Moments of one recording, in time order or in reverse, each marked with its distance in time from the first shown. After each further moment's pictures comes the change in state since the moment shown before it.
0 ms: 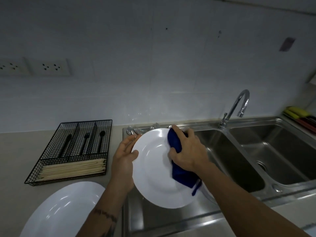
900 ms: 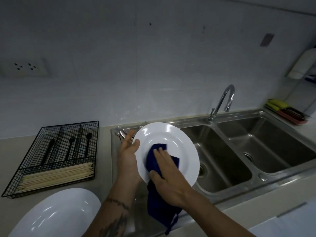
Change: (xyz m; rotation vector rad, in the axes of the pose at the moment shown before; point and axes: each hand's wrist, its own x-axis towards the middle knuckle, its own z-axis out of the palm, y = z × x) left_hand 0.014 -0.017 0.042 -0.155 0.031 -0.092; right_hand -0.076 -0.041 0.015 0.423 -0.270 0.025
